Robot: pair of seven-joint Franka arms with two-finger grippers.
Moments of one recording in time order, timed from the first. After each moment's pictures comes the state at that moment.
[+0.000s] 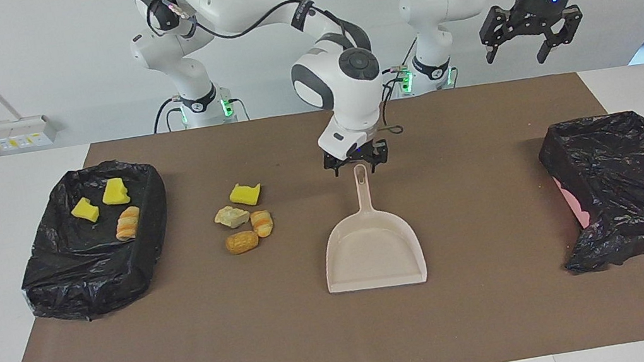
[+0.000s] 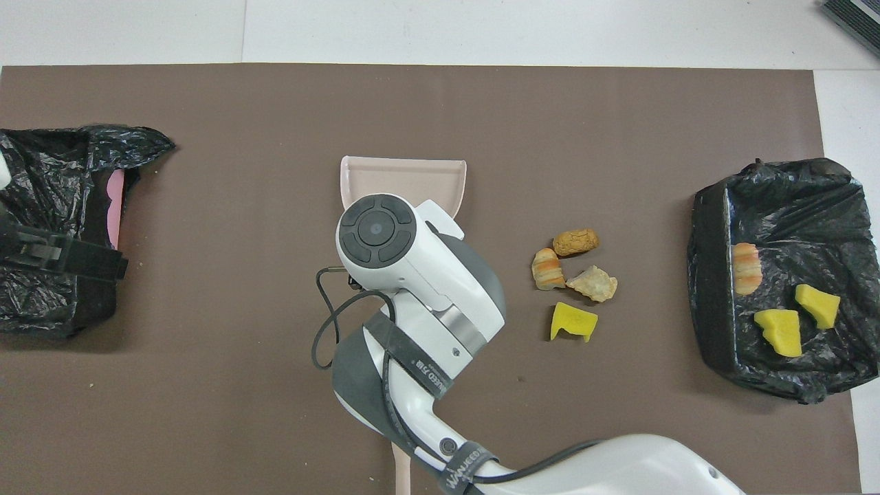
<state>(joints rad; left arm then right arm) -0.11 -0.07 -0.06 -1.48 -0.03 1.40 0.07 0.50 0.44 0.25 -1.47 -0.08 1.83 0.81</state>
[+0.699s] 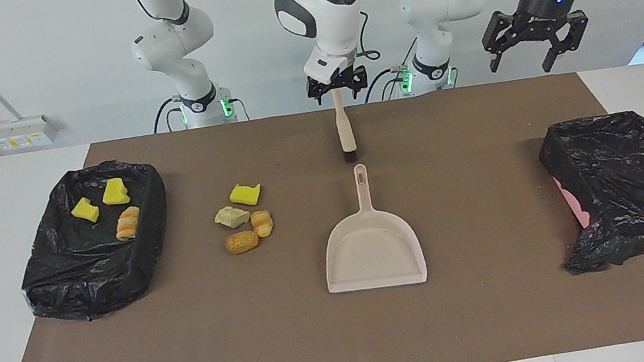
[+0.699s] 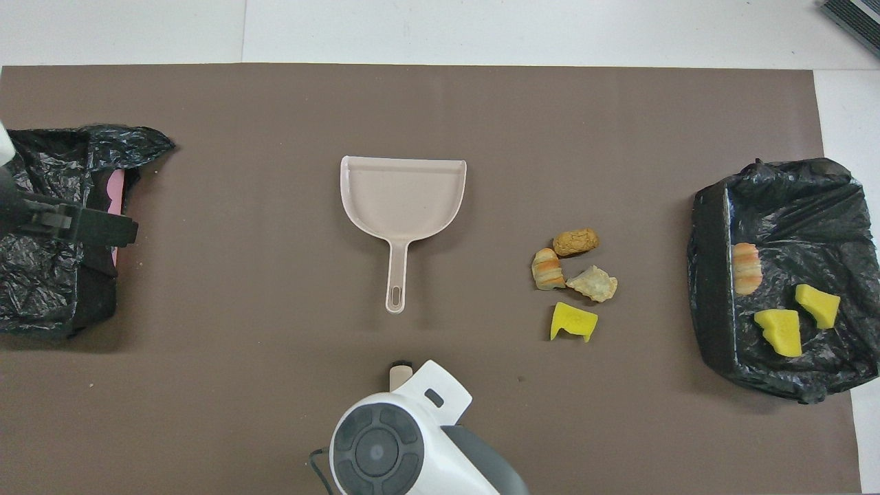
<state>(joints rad) -0.12 -0.05 -0.07 -1.49 -0.03 1.55 0.07 0.66 0.03 0.26 -2.02 0.14 1.92 0.82</state>
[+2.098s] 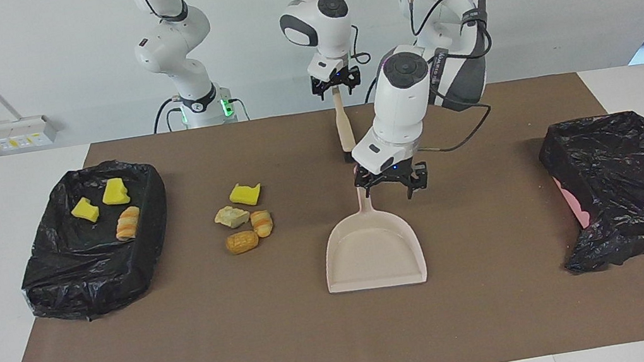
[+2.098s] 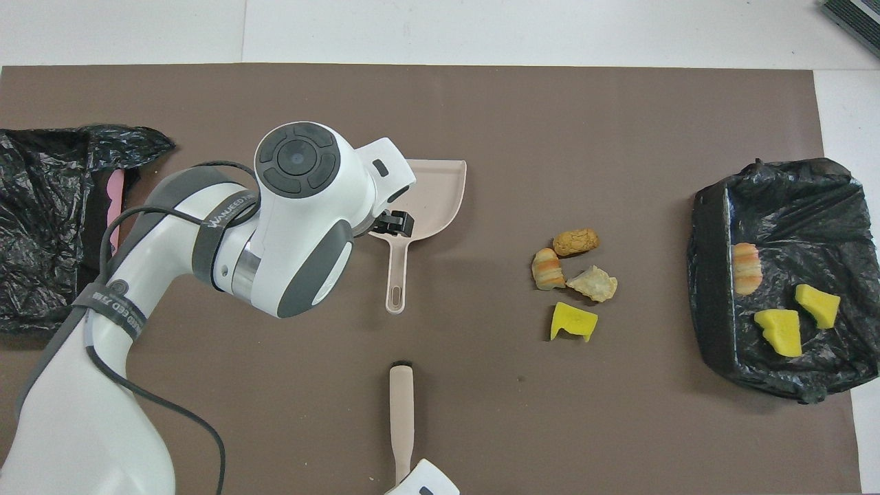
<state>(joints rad) -0.46 0.34 -0.09 -1.65 0.02 2.04 -0.28 0.87 -0.01 0.26 -2.35 0.23 2.26 0.93</state>
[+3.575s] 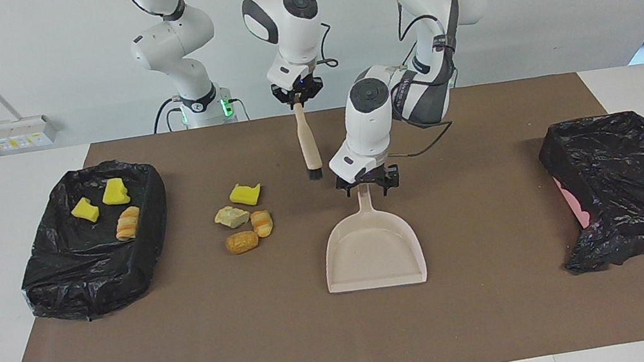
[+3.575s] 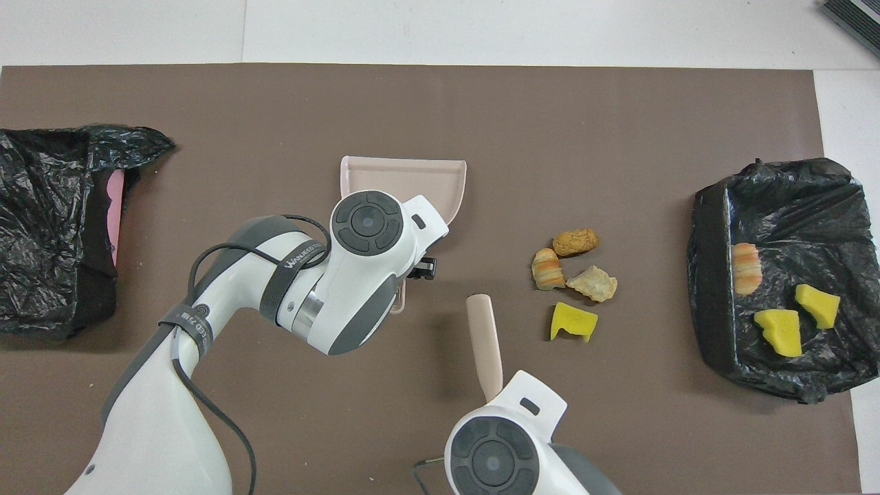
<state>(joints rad) -0.55 0.34 -0.09 -1.80 0.02 2.13 -0.43 0.53 -0.21 0.24 -2.26 0.06 1.80 0.63</state>
